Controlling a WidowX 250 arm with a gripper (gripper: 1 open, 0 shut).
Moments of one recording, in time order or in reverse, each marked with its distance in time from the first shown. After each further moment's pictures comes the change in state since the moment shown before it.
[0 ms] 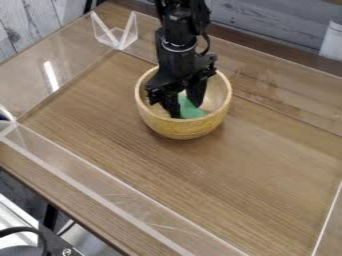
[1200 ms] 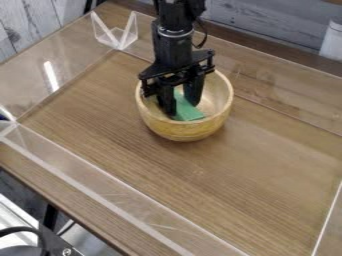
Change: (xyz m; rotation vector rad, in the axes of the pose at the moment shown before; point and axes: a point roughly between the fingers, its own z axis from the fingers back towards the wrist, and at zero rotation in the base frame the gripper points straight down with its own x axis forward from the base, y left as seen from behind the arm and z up) arm -0.002 0.008 0.014 0.059 0.109 -0.024
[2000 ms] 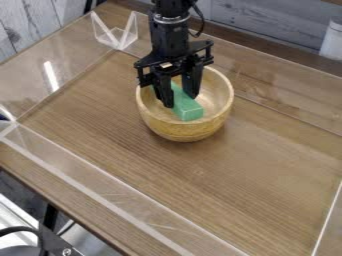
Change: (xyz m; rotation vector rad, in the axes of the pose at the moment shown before) arm 0.004 0.004 0.014 0.002 0.043 -0.004
